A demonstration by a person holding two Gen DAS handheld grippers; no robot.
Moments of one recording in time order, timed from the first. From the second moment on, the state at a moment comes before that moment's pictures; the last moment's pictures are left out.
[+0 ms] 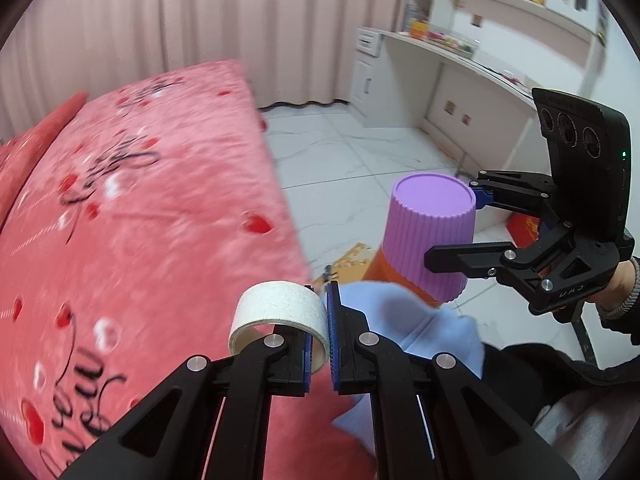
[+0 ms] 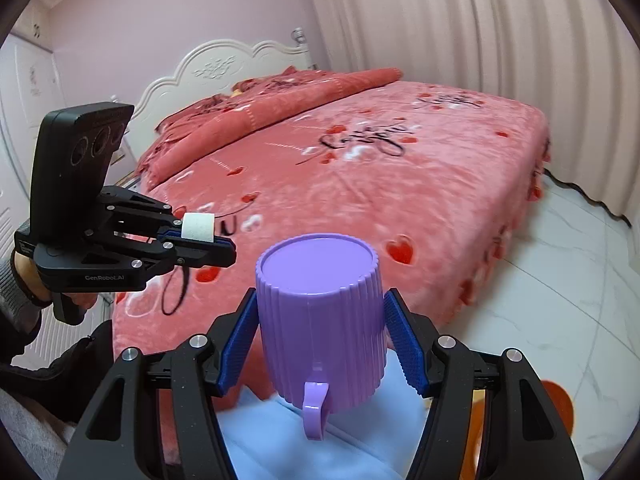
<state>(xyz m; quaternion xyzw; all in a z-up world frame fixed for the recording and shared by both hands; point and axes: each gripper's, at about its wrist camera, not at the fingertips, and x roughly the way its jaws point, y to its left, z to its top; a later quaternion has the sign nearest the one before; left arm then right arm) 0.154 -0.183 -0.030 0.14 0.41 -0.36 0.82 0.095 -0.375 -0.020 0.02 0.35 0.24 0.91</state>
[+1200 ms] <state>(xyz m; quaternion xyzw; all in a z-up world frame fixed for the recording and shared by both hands) 0.170 -0.460 -0.125 0.23 0.47 -0.55 0.65 0.039 -0.657 -0.101 0.16 0.38 -0.01 0.91</state>
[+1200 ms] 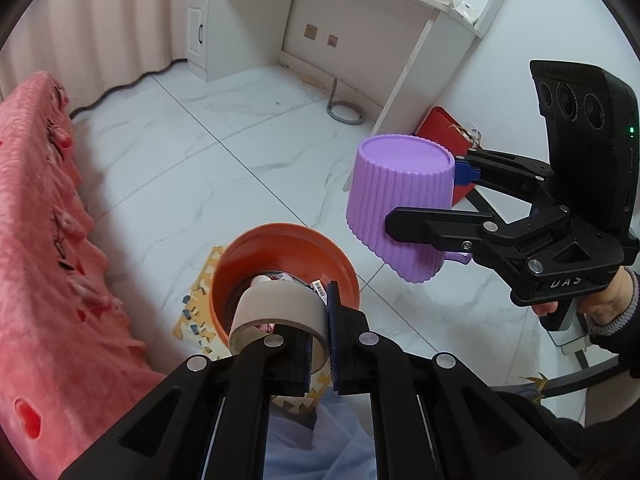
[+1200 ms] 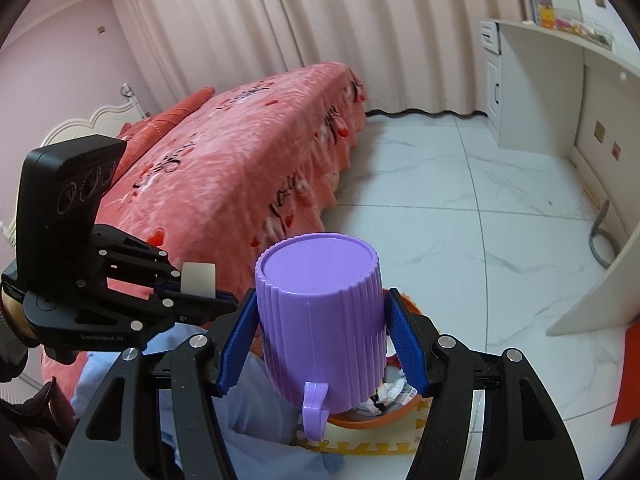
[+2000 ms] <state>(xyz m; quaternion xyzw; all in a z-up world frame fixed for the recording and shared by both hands) 0.182 -0.472 -0.152 0.23 0.49 -0.53 0.65 0.072 -0.659 -0.147 0.19 0.41 -0.03 0.89</state>
